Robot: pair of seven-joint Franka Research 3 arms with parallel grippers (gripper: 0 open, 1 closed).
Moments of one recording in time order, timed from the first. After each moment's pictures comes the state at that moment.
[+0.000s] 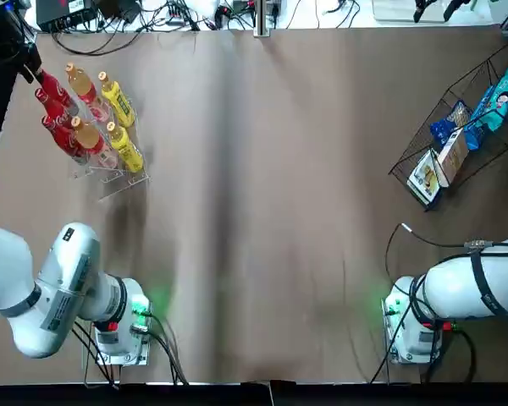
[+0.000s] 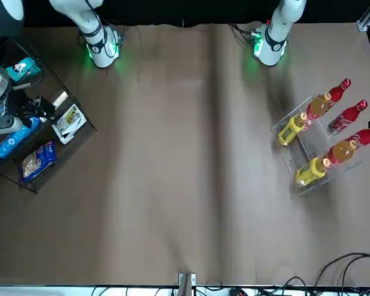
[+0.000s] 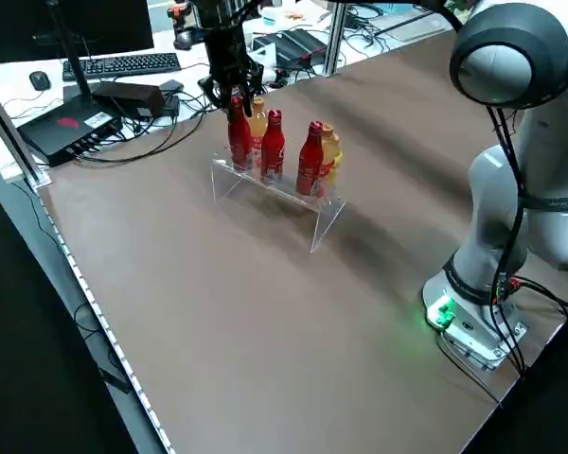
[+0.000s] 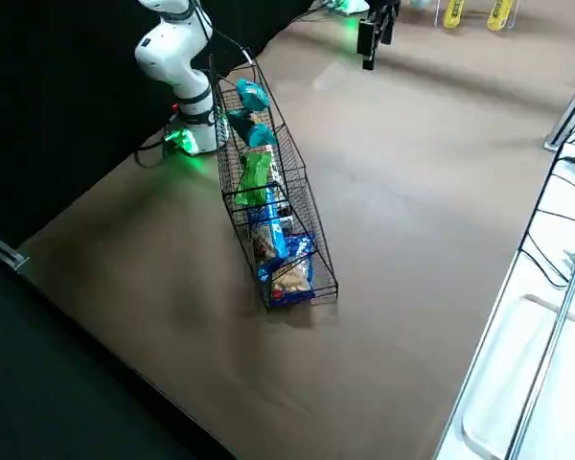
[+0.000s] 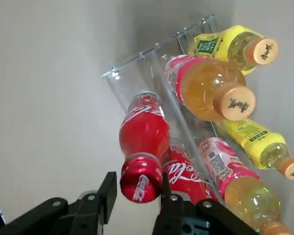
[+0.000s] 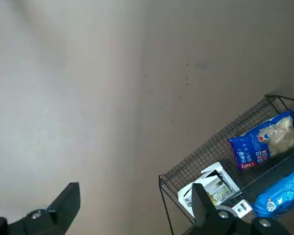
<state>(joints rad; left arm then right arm) 1.25 0.37 -1.01 -1.60 0.31 1.61 0.31 0.12 0.01 -0.08 -1.64 0.05 1.65 -0.05</state>
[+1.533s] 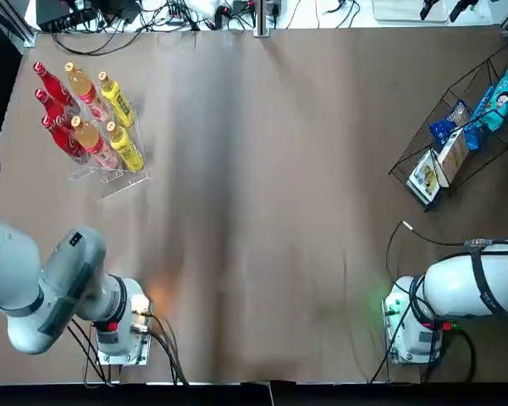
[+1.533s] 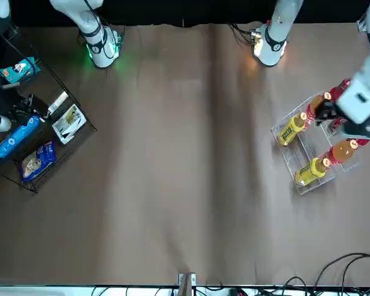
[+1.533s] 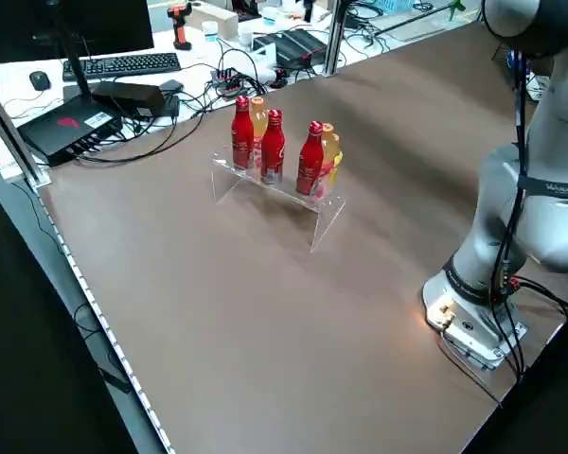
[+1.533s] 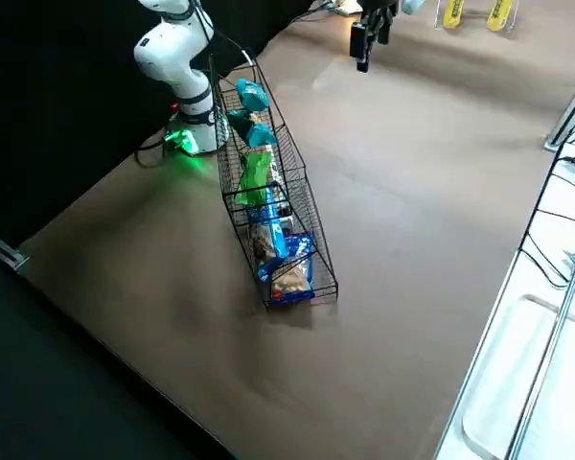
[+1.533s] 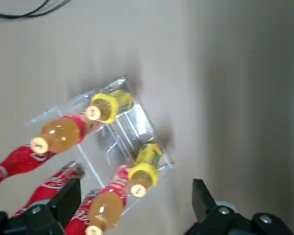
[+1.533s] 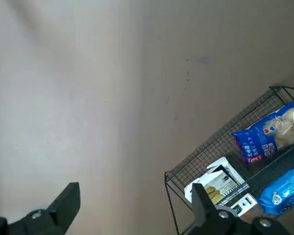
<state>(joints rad) 0.92 0.20 -1.21 -1.53 0.33 1.55 -0.16 0.08 0.01 -0.08 -1.62 0.11 1.63 -0.05</state>
